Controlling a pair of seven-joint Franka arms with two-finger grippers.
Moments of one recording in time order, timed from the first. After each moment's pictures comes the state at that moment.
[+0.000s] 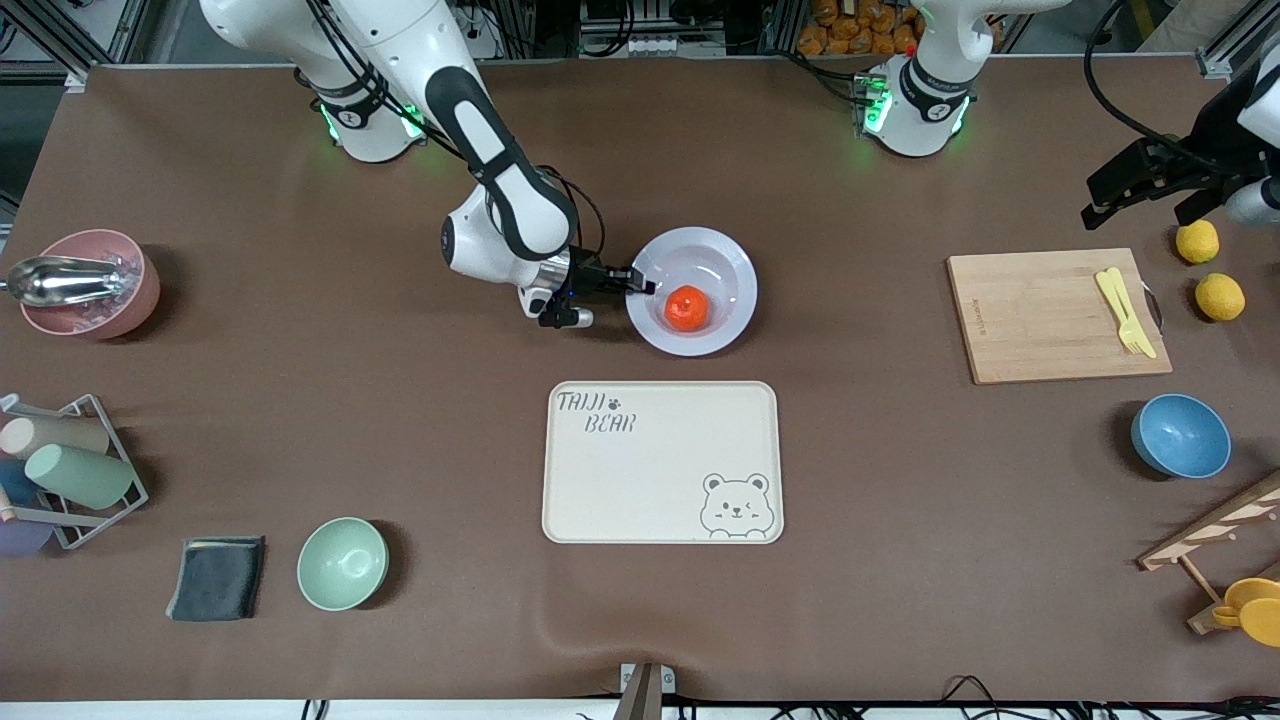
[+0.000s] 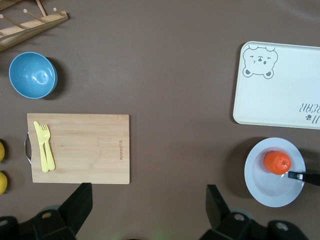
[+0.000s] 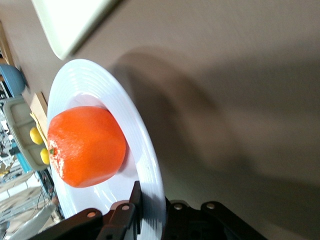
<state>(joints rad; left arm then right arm) 0.00 -0.07 -0.08 -1.53 -0.04 1.49 -0.15 0.77 0.51 0.04 -2.11 1.80 2.52 -0.58</state>
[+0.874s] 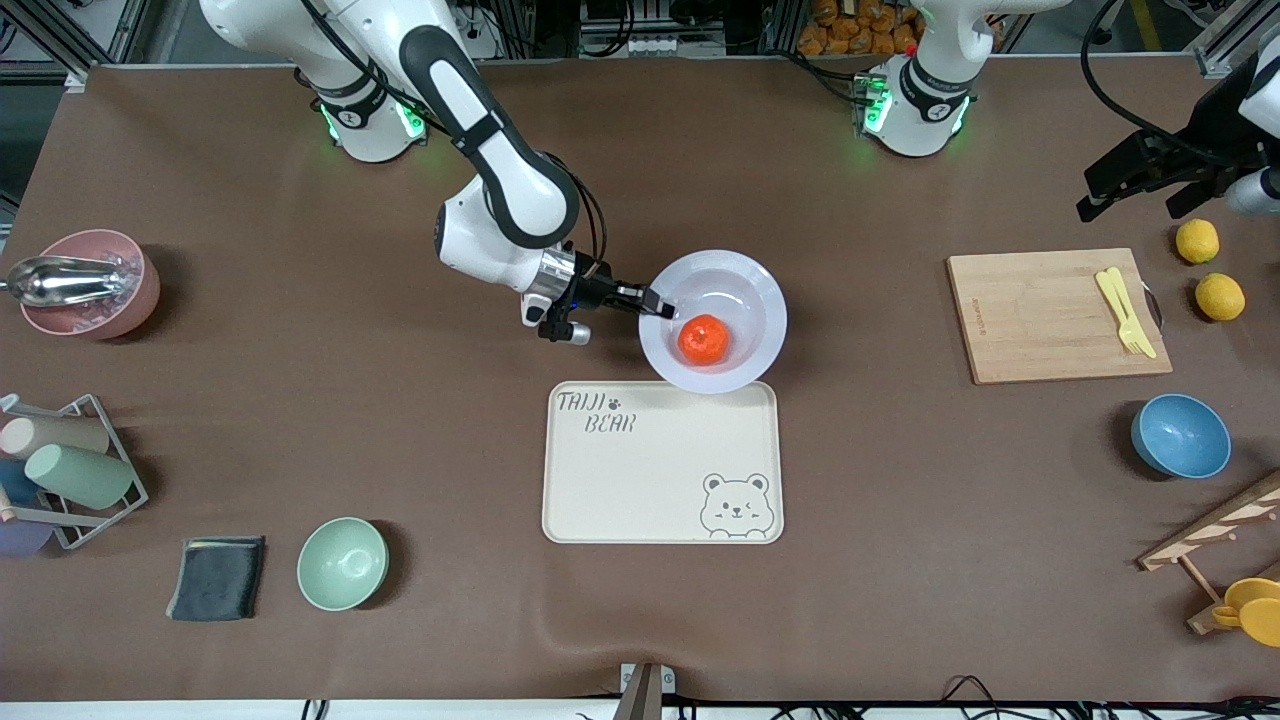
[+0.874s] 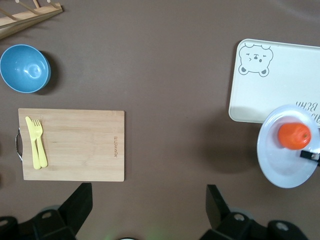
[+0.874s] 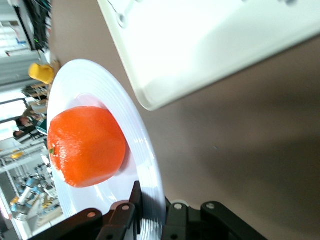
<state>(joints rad) 0.00 -0.12 -0.07 -1.60 -0.07 1.51 -0.15 0.75 0.46 0.02 -1.96 1.80 2.58 -0.39</state>
